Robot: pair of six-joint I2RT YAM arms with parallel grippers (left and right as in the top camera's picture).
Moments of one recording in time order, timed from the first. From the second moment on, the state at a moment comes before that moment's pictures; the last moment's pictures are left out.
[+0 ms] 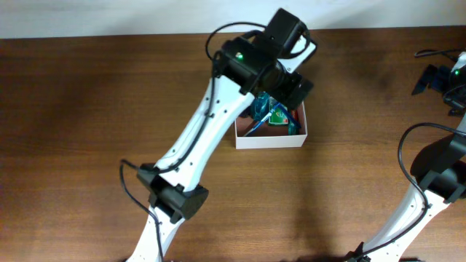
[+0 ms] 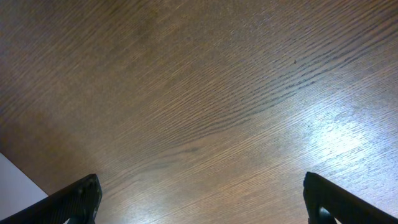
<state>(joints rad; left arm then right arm) -0.69 2.31 2.76 -1.42 0.08 0.05 -0.55 2.35 2.50 -1.61 -0.08 0.06</state>
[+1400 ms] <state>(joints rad) -0.47 2.06 2.78 -1.57 -0.10 0.22 -0.55 2.35 2.50 -1.61 -0.08 0.06</state>
